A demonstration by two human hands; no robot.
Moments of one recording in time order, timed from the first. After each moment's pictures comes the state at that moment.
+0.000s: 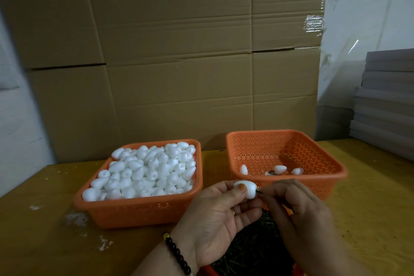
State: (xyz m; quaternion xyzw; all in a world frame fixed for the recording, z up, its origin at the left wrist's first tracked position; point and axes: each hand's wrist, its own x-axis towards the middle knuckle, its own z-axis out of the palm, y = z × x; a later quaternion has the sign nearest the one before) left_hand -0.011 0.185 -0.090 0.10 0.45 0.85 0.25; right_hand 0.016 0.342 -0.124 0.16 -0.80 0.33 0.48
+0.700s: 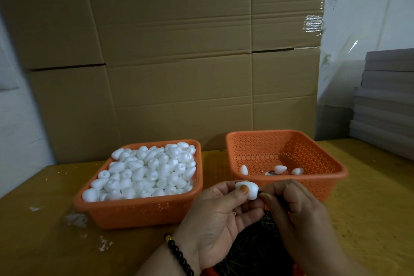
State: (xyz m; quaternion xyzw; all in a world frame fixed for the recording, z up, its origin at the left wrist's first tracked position) left_hand -0.010 0.186 -0.090 0.10 0.45 0.85 0.24; right_hand 0.017 0.341 -0.121 0.17 -0.80 0.34 0.47
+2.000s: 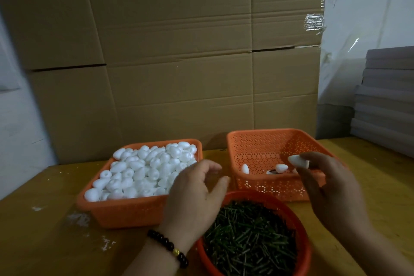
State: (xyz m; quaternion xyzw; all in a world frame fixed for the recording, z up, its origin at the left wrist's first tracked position) left_hand -0.030 0.155 -0.087 0.20 0.87 0.40 -0.23; right_hand -0.004 0.402 -0.116 0.00 -0.86 0.26 0.43
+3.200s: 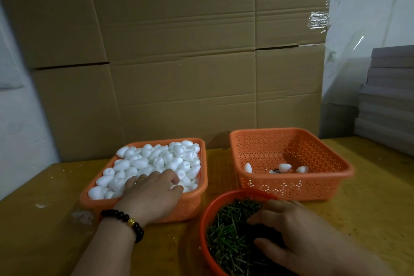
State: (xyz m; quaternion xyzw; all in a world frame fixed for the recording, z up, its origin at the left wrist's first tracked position) left_hand -0.067 0.084 -0.080 0.05 0.99 0.11 -0.03; right_hand 0.018 0.360 -0.116 0.25 -0.95 0.12 0.13
